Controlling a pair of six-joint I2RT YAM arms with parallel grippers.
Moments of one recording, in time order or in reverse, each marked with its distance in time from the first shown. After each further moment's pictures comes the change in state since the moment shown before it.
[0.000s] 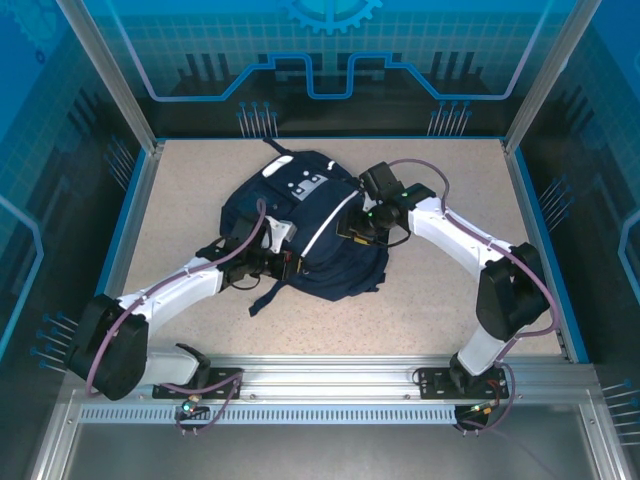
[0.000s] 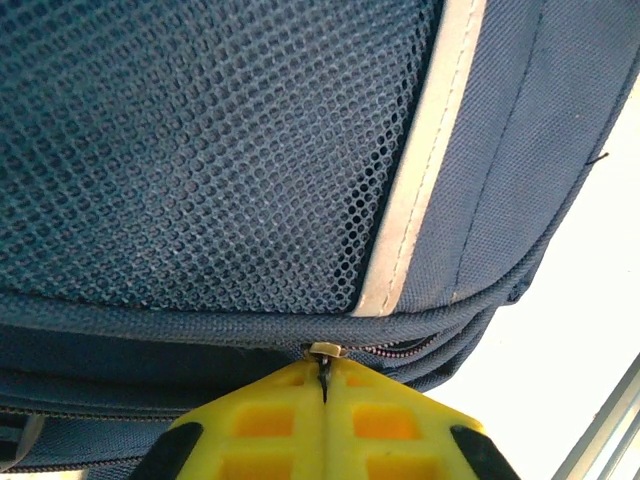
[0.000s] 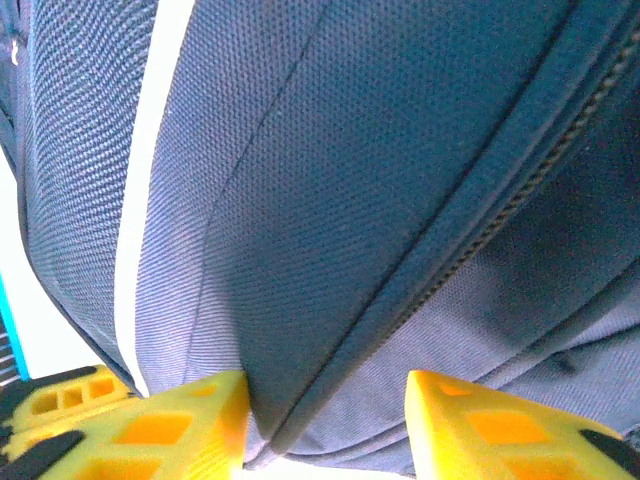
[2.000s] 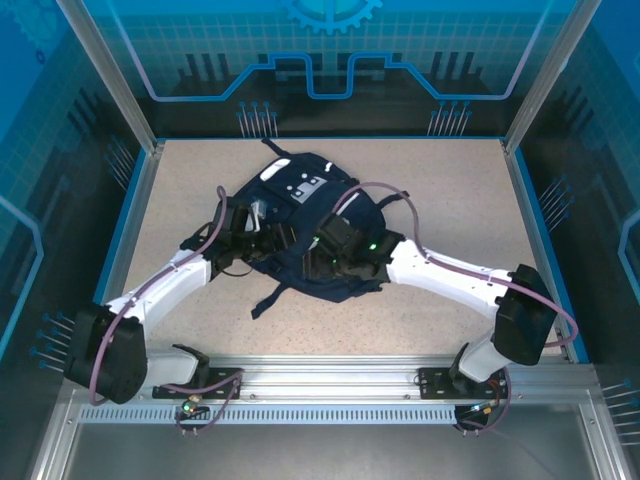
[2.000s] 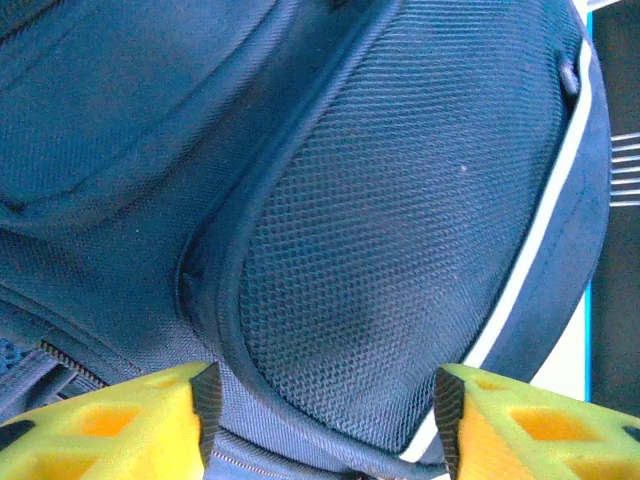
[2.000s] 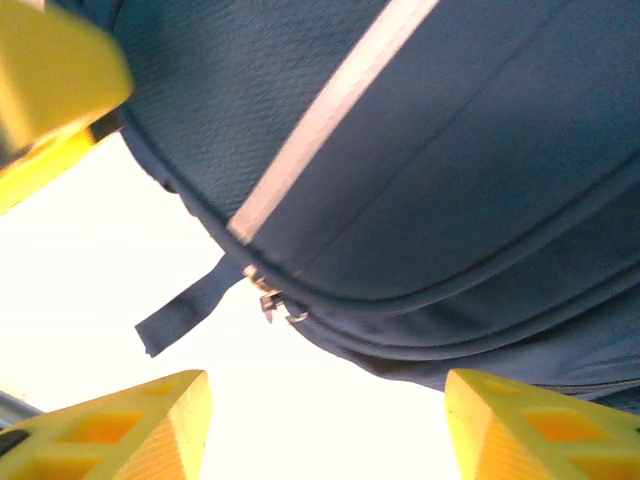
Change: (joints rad) left arm 0.137 -0.015 0.070 -0.010 -0.004 -0.464; right arm 0.443 -0.114 -0.109 0.077 0.407 0.084
